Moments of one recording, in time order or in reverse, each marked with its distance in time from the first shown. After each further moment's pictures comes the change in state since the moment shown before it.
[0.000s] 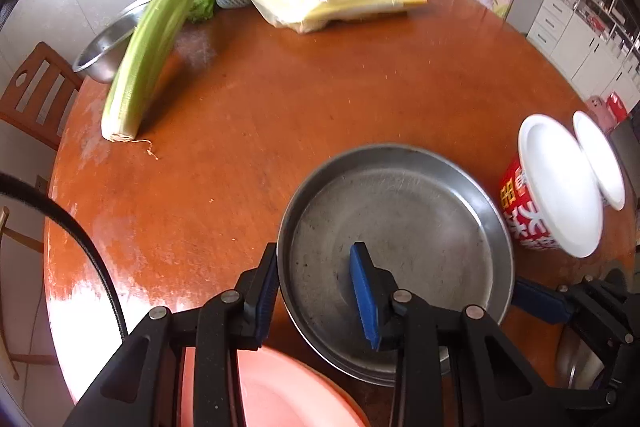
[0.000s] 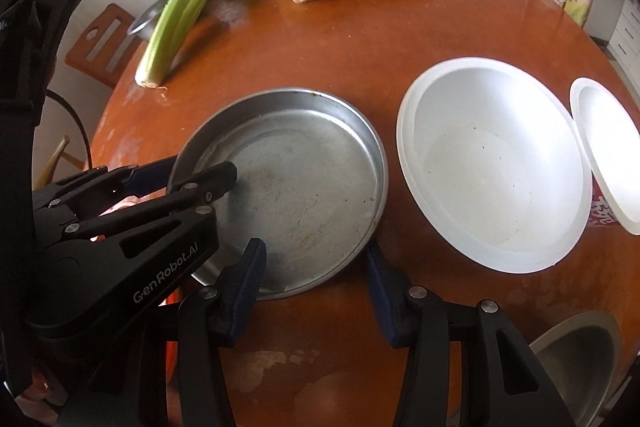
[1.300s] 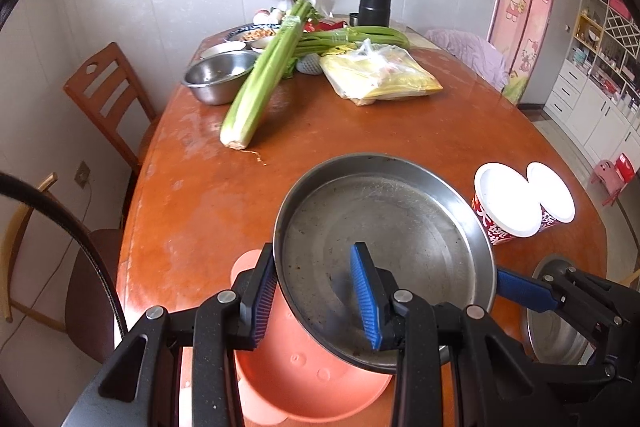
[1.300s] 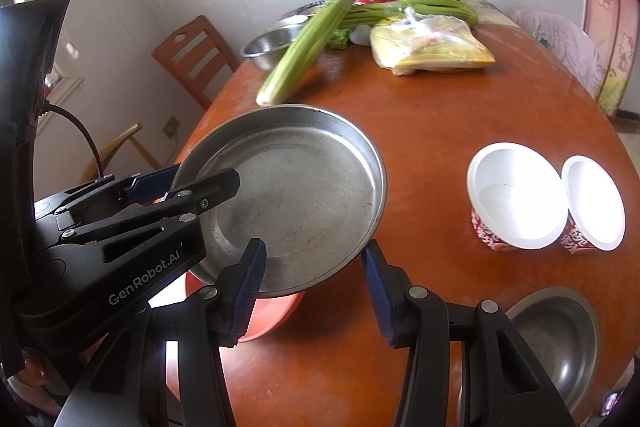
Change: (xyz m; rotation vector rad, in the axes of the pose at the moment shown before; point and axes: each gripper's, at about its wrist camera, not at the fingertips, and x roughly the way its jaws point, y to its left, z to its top) left arm -0.133 0.039 -0.073 -0.148 -0.236 0.071; right arm -0.085 0.067 -0.043 -0.210 -0.193 0.133
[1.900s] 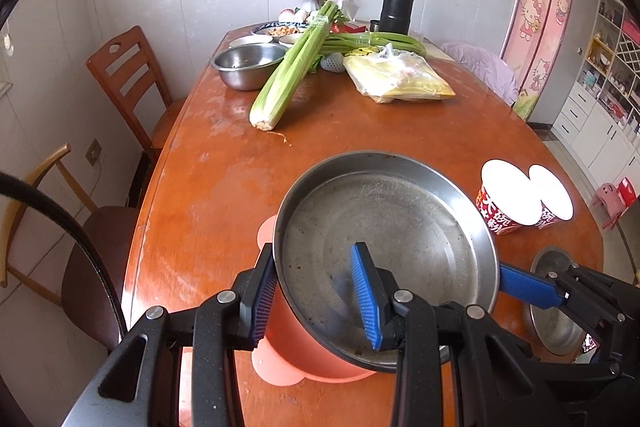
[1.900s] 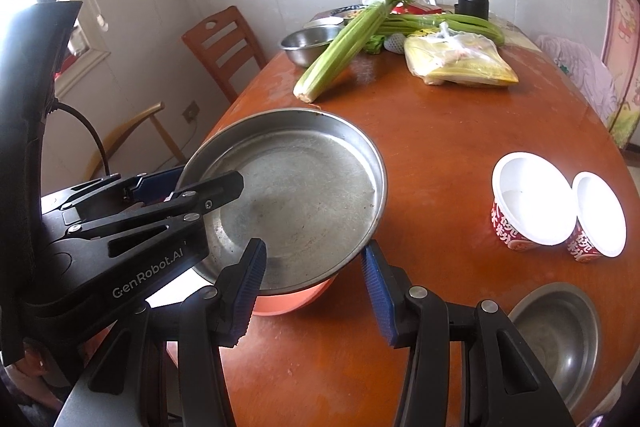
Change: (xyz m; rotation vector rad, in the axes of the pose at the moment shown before) left arm -0.017 0.023 -0.031 -0.081 -0.017 0.007; right arm -0.011 0.031 -0.020 -0.109 -0.009 0.023
